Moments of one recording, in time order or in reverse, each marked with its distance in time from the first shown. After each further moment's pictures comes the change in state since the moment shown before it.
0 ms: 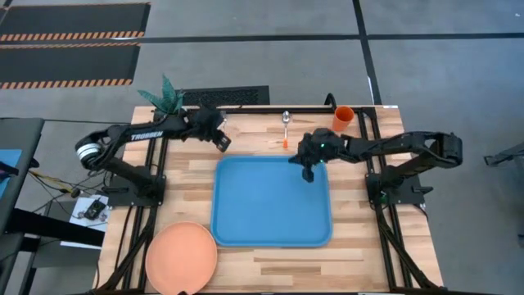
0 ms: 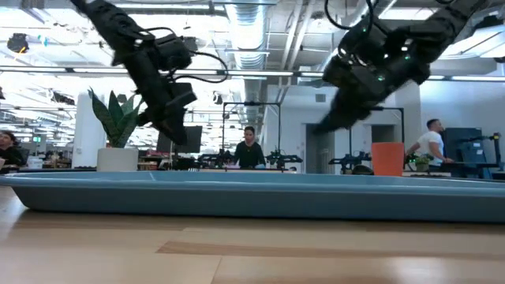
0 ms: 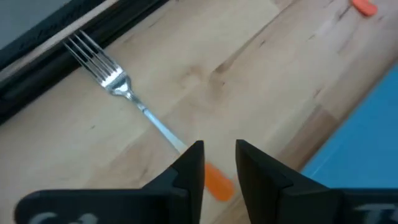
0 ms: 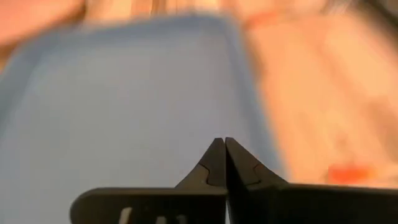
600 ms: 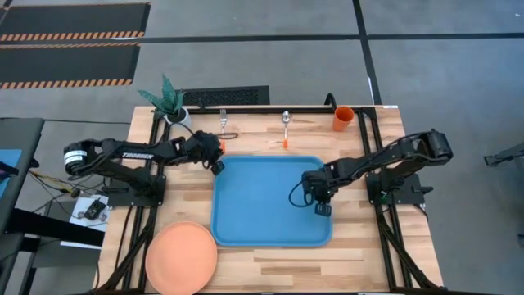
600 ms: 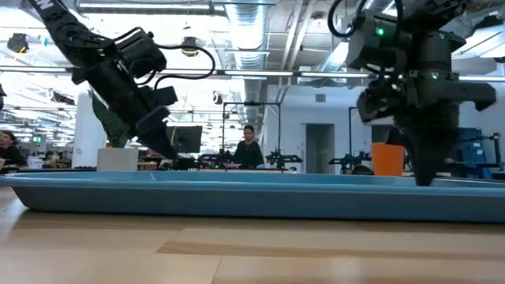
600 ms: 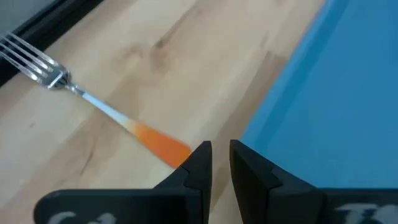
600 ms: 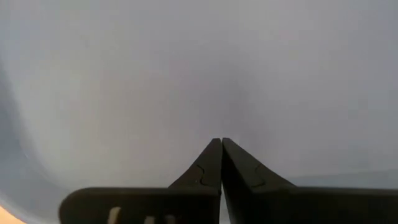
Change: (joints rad) left arm -0.205 -0.156 -0.389 0.413 -0.090 0.083; right arm 0.386 0.128 0.163 -0.801 0.094 0.338
